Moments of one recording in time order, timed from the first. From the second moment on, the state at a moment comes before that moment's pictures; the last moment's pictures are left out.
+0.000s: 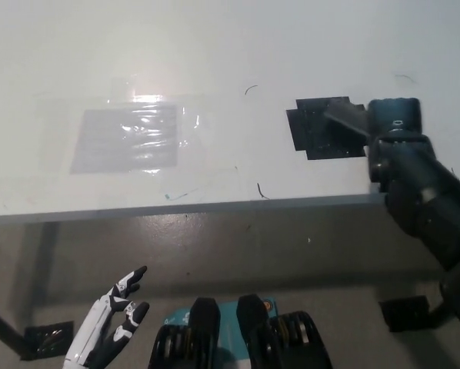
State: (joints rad) left_arm 0.03 0.23 -0.08 0.17 0.09 -0.43 -0.10; right_arm -1.12 -0.17 0.73 1.29 -0.73 0.34 0.00
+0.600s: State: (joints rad) left_arm 0.03 0.23 -0.08 0.16 0.09 -0.43 -0.10; right_arm -1.11 -0.18 0.69 1.27 -0.73 0.33 0.00
